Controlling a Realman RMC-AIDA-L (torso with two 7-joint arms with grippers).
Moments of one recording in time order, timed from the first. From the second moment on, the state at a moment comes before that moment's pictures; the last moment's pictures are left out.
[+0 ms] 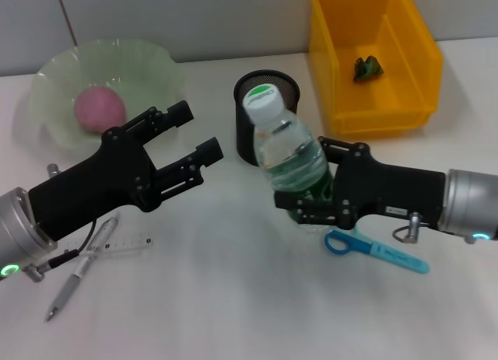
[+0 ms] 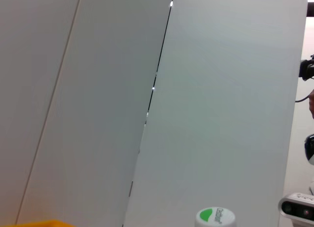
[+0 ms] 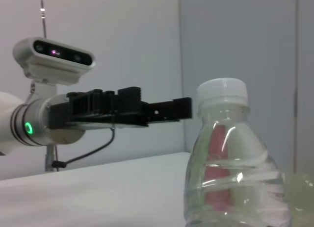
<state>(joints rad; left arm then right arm) -0.41 -2.06 1.28 0.45 1.07 1.58 -1.05 0.42 2.08 -1.04 -0.55 -1.53 -1.45 0.97</state>
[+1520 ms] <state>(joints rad) -0.49 -2.07 1.29 0.34 1.03 1.61 -1.03 0.59 2.09 -1.06 -0.31 -1.53 -1.46 0.88</state>
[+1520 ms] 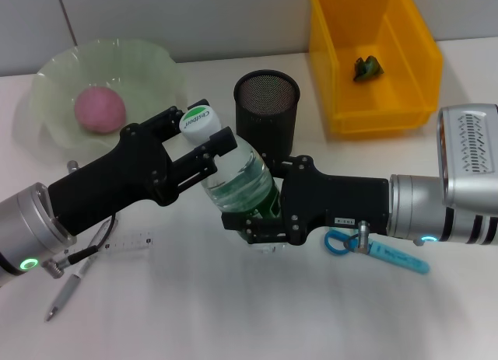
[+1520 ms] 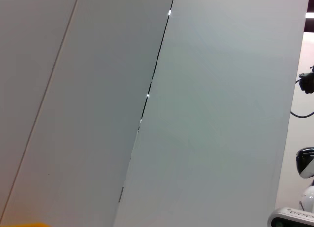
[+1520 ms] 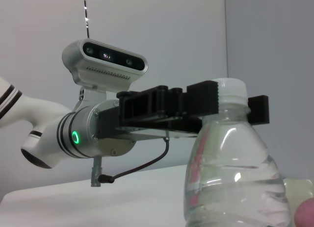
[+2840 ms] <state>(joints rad) -0.49 -2.07 1.27 0.33 1.03 1.63 -1.02 0.53 2.09 -1.06 -0.32 -1.47 -1.49 0.85</state>
